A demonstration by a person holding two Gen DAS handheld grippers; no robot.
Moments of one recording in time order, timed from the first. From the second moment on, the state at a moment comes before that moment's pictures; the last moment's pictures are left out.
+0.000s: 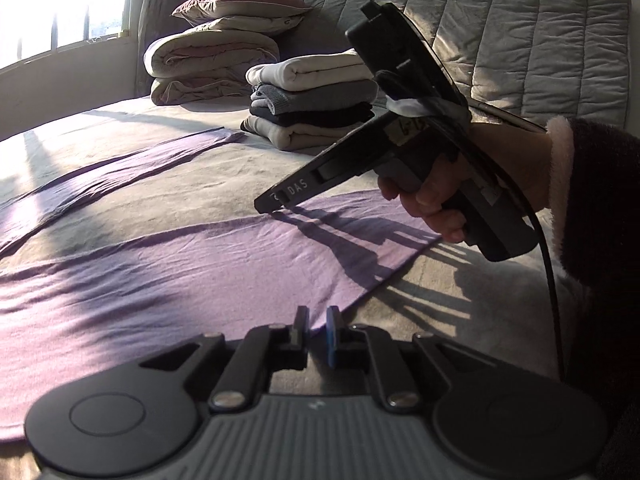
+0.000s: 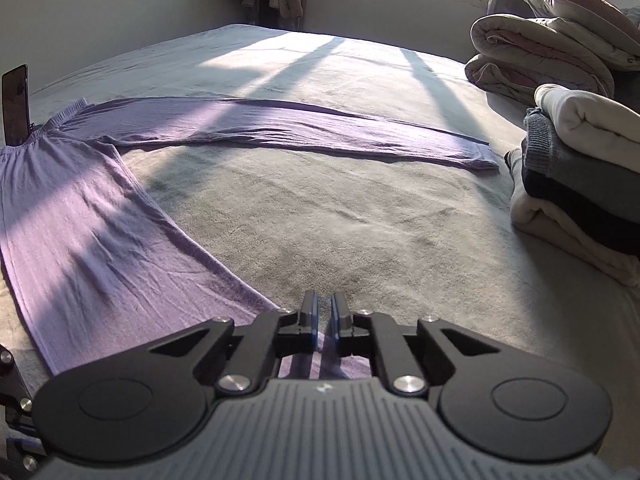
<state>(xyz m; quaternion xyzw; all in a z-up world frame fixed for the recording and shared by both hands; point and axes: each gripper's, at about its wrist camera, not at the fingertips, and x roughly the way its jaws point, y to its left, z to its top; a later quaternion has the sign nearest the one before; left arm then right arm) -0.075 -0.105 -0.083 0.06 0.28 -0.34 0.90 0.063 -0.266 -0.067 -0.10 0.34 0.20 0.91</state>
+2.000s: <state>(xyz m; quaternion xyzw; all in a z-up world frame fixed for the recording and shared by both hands) 0.040 0.225 -0.058 -0.13 0.21 0.10 0.96 0.110 -0.156 -0.010 -0.06 0.33 0.24 0.91</state>
